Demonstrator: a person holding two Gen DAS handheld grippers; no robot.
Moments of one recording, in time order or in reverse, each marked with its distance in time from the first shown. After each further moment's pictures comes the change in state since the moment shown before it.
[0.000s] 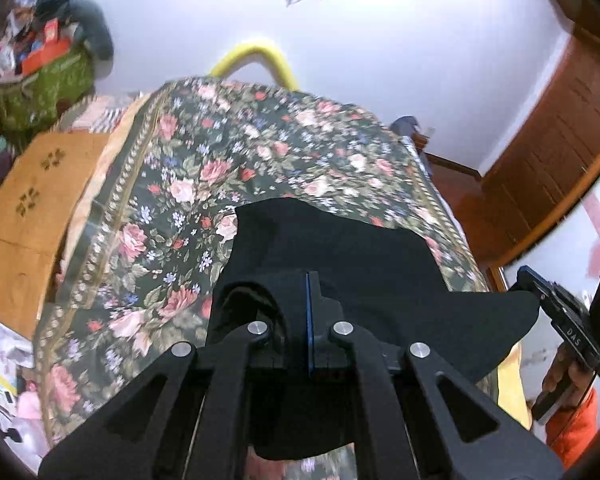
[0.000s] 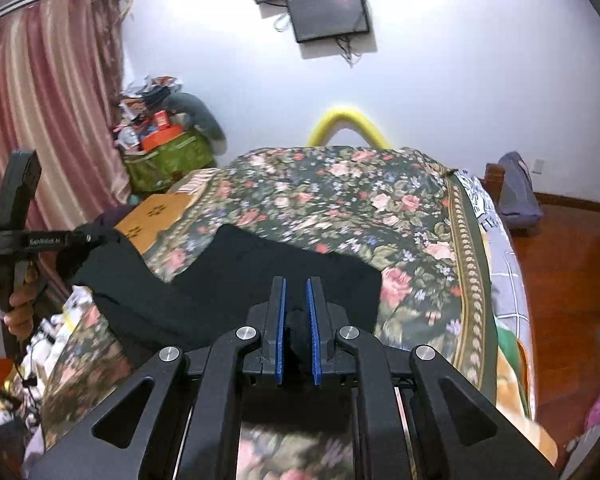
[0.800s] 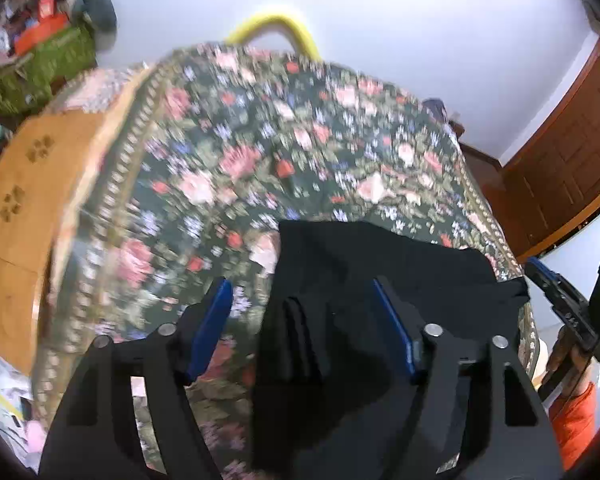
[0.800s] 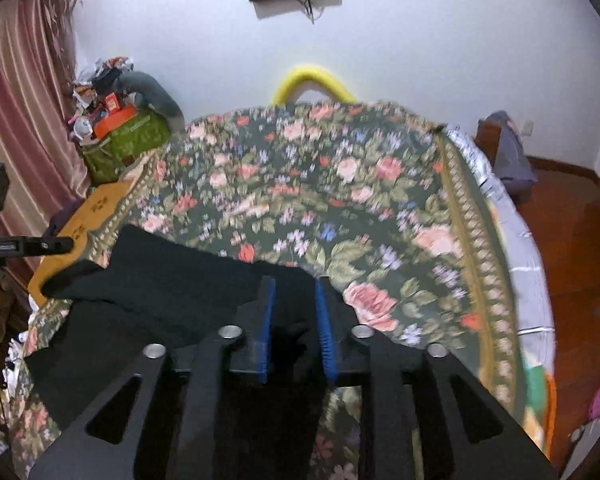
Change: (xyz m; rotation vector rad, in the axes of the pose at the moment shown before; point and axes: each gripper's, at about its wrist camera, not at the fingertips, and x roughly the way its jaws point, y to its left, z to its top) left arm 0.060 0.056 0.044 -0.010 0.074 0.036; right arm 0.077 -0.052 0.015 0.046 0.062 -0.073
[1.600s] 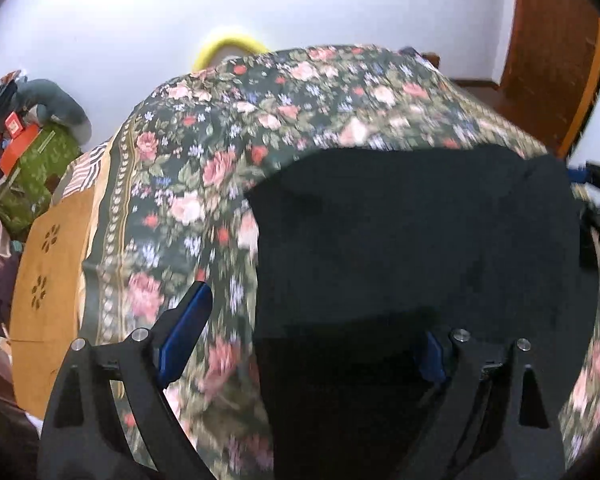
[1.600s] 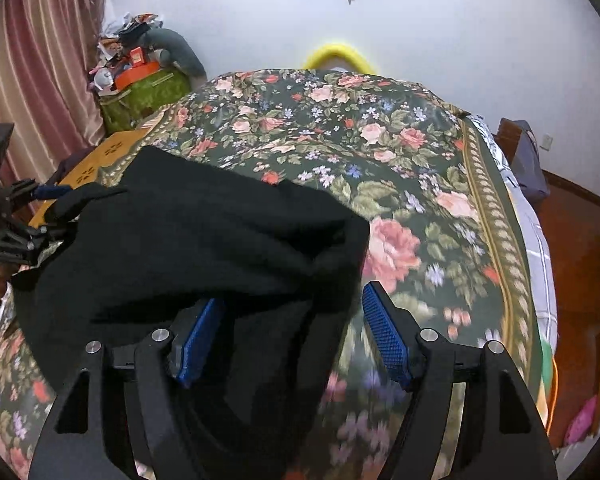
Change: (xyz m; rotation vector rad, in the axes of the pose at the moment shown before) left arm 0.053 -0.043 -0.045 0.376 -0.039 0.161; right arm 0.043 0.012 -0.036 -0.136 0.115 0.018
